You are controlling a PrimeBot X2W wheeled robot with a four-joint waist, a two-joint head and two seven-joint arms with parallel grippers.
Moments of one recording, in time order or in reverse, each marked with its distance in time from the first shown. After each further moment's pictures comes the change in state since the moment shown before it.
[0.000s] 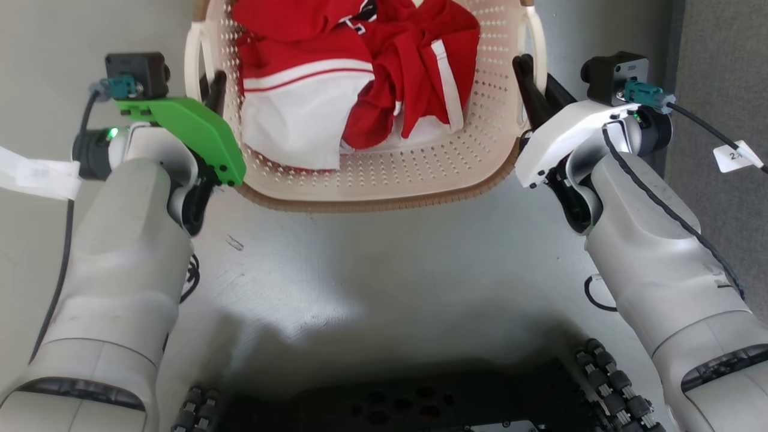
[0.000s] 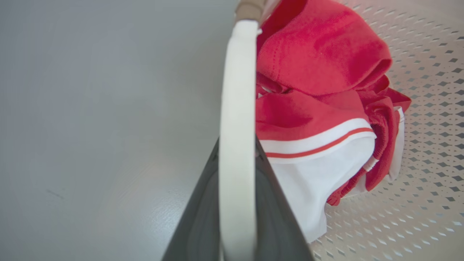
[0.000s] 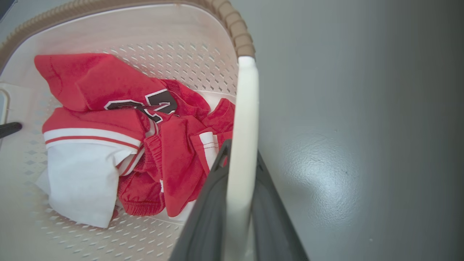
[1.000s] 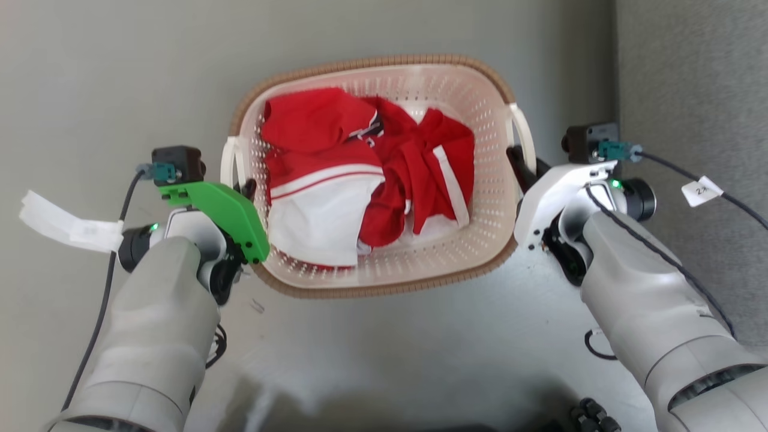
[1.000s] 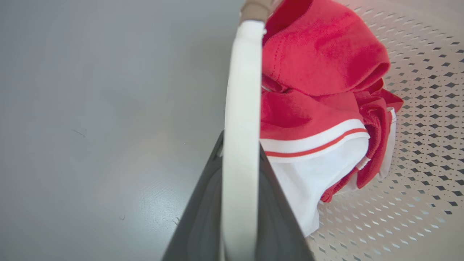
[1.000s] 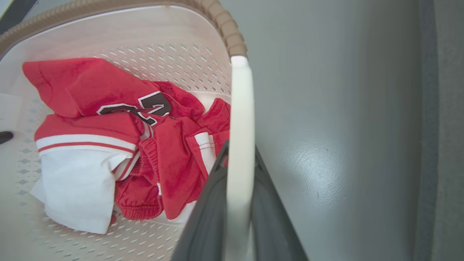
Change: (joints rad) left arm 0.114 -0.052 -0.047 0.156 -0.123 -0.001 0.054; right arm 0.029 0.029 0.034 0.249 0.036 0.044 0.034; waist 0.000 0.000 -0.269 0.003
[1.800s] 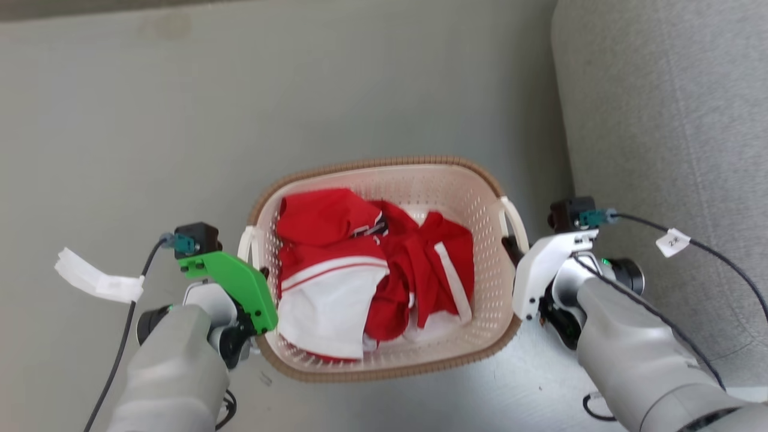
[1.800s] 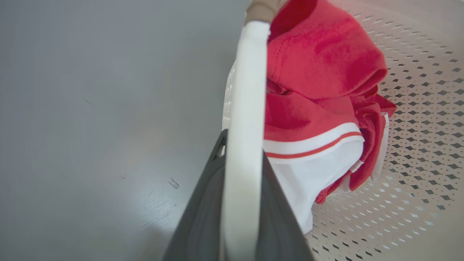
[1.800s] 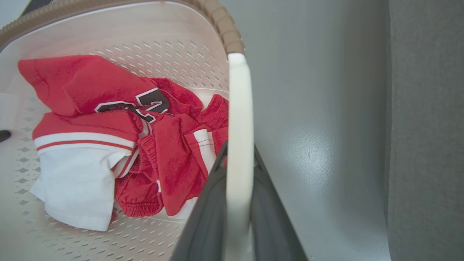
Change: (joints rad) left arm 0.146 -0.014 -0.026 0.054 -0.077 0.000 0.097; right arm 0.126 0.024 0.049 0.094 0.072 0.009 0.101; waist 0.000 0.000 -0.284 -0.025
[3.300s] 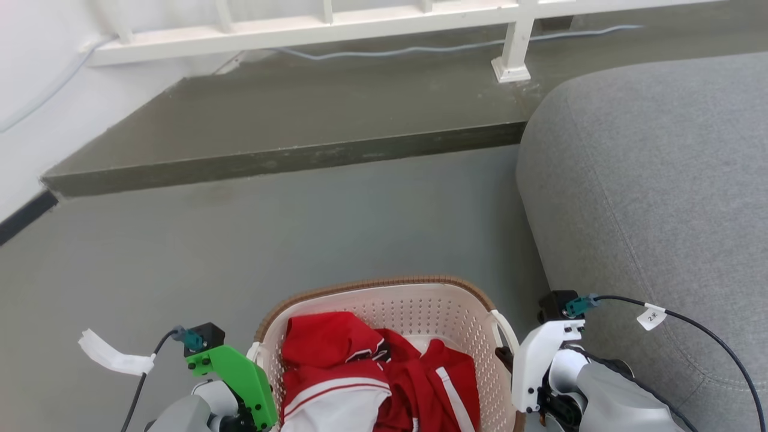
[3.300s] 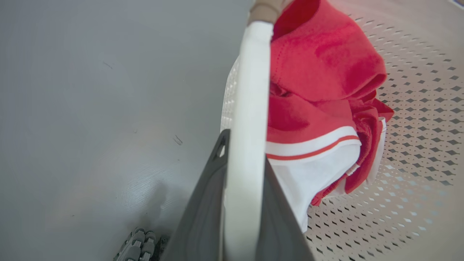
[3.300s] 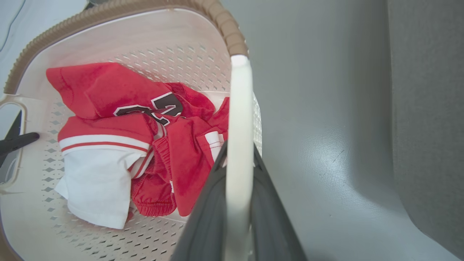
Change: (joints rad) left arm 0.193 0.005 -0.031 0.037 -0.088 0.000 0.140; right arm 0.229 -0.016 0.164 -0.085 0.226 -0.002 0.166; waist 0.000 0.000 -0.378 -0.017
